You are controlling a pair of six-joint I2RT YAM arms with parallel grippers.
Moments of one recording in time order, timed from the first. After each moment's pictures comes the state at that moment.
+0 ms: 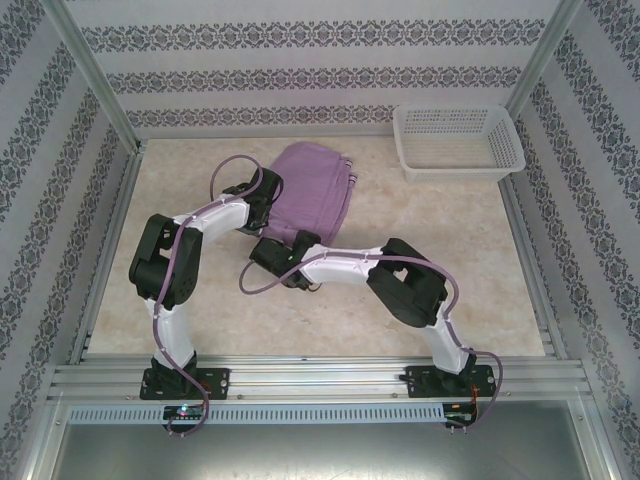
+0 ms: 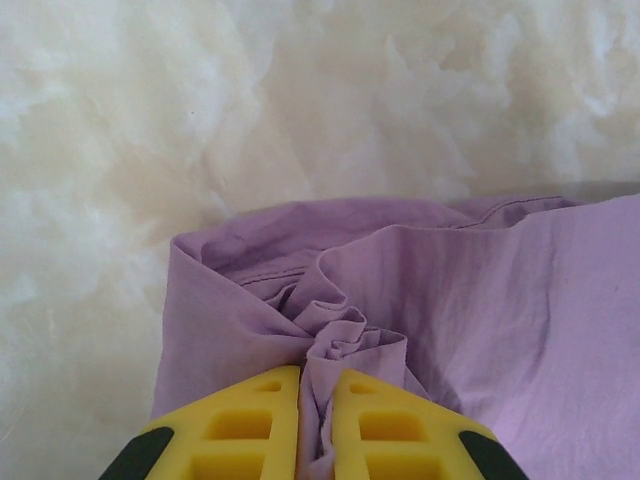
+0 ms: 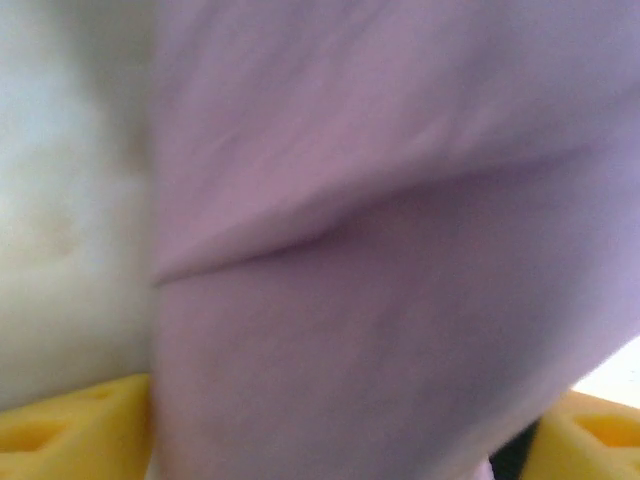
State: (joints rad) left arm -0.36 1.94 1.34 -0.55 -0.32 -1.57; right arm 1.01 2.12 1.47 -0.58 0.67 -0.26
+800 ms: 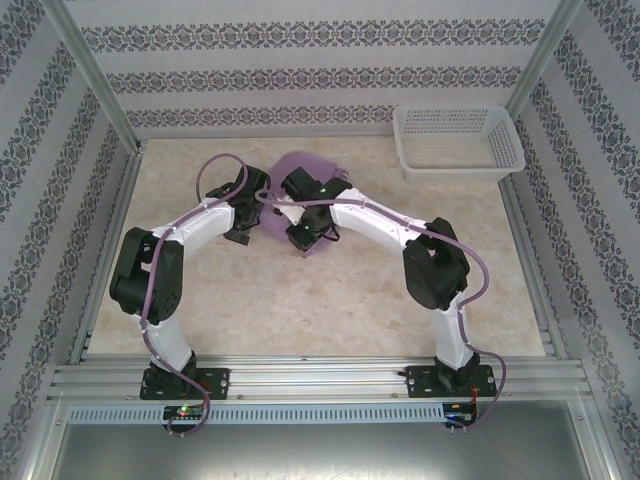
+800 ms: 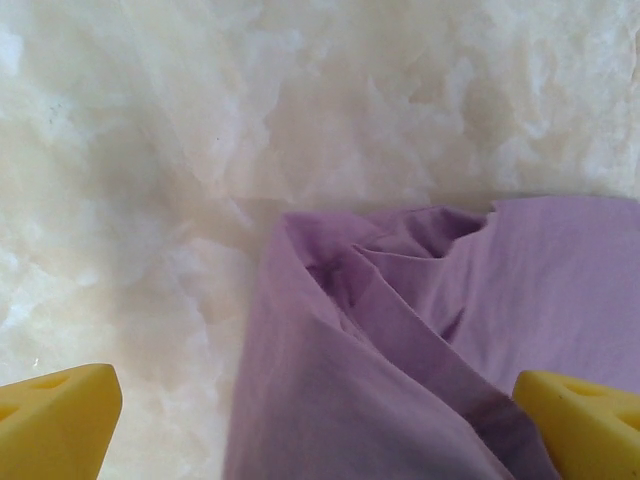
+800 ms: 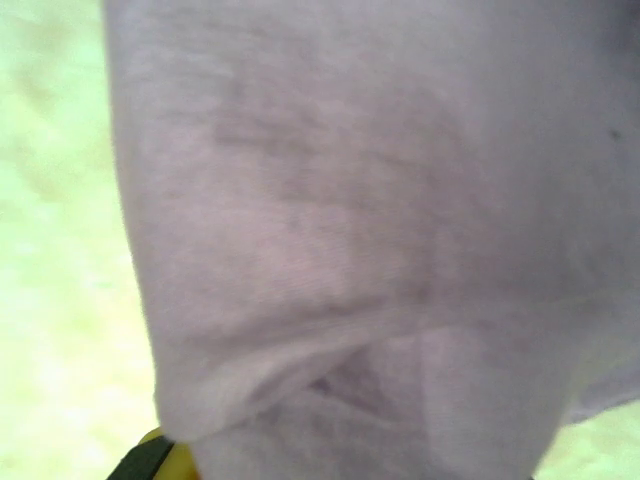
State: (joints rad) left arm -0.33 1.79 1.25 -0.53 -0.26 -1.56; right arm 0.74 2.06 1.78 -0.95 -0.20 -0.04
